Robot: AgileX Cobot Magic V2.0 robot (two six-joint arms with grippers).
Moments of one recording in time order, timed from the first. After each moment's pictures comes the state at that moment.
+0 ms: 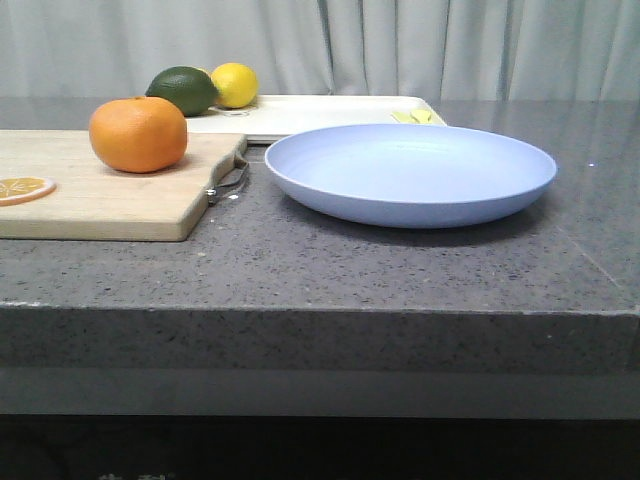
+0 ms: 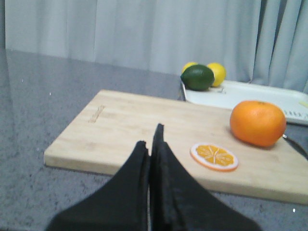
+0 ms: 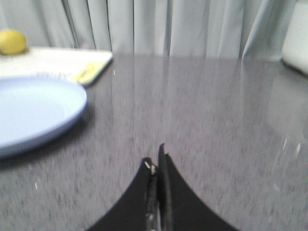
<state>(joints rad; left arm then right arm) -0.03 0.00 0.00 -0.03 0.02 -0.12 -0.03 -0.01 -0.05 0.05 0.14 -0.03</state>
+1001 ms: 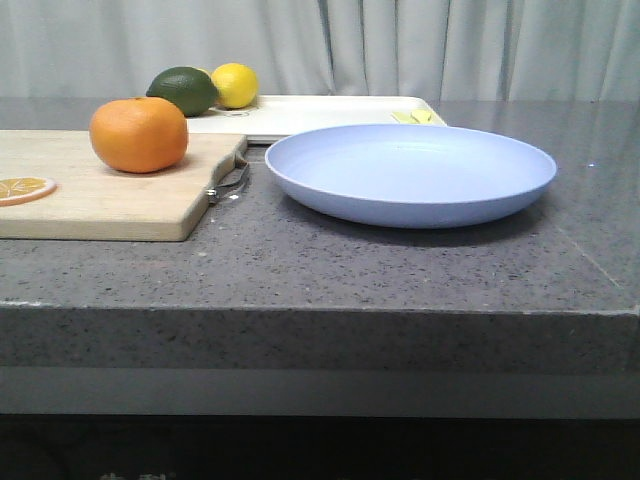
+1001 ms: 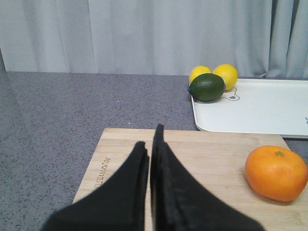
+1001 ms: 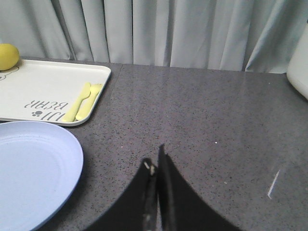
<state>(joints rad) -0.03 0.61 -0.51 0.11 0.09 -0.12 -0.03 0.59 -0.58 0.04 0.22 -0.03</state>
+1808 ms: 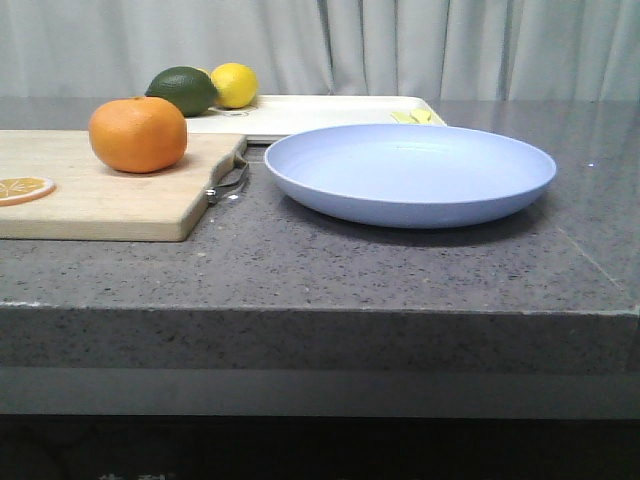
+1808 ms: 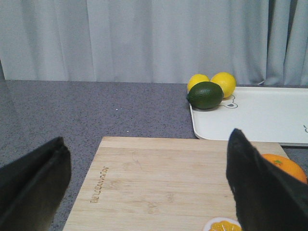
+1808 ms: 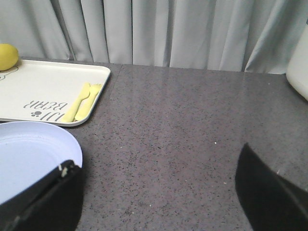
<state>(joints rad) -0.03 0.62 -0.51 0.11 0.05 -0.12 -0.03 0.59 -0.58 0.04 0.22 -0.03</state>
